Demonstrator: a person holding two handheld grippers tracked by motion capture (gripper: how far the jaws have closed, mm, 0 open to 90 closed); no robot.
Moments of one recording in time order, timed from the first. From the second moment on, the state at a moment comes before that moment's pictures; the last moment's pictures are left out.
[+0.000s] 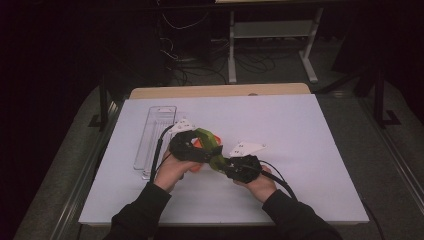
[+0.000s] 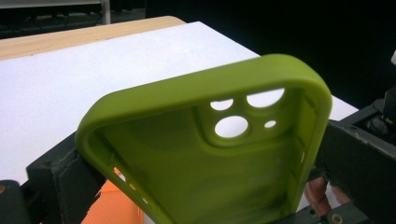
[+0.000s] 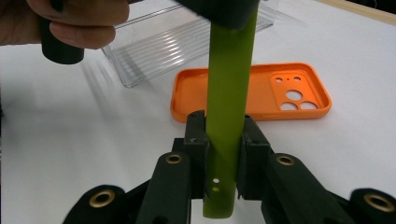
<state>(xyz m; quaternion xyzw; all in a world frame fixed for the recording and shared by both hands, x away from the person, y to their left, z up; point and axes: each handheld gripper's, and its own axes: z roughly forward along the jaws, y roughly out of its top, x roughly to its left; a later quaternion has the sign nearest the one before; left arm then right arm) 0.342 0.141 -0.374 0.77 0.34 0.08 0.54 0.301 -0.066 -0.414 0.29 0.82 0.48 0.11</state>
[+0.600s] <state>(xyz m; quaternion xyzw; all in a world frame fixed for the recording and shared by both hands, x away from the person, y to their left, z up) 0.339 0.142 -0.373 0.76 0.34 0.09 0.55 0.300 -0.062 -0.418 0.29 0.83 0.46 0.12</state>
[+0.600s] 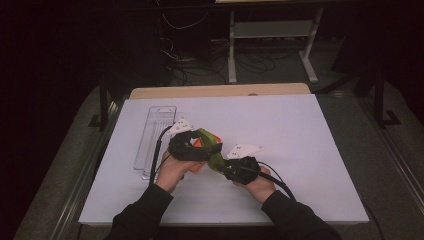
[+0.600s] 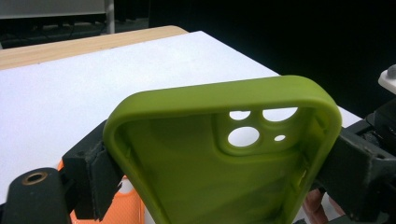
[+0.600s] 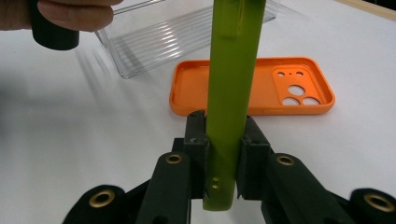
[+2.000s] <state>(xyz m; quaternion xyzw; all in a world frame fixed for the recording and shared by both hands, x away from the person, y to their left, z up) 0.342 0.148 -0.367 0.76 0.35 0.10 0.54 0.304 -0.127 -0.421 0.34 0.84 0.41 0.13</state>
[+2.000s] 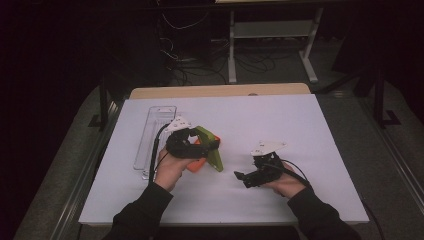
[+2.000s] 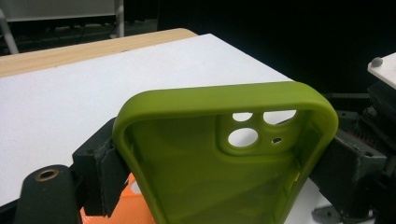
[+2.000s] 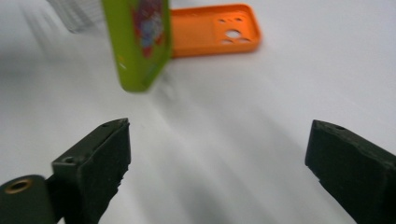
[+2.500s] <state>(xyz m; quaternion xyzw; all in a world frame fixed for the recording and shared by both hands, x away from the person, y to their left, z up) 0.341 0.148 -0.364 0.76 0.35 0.11 0.54 0.285 -0.177 -0.432 0.37 0.82 0.41 0.16</state>
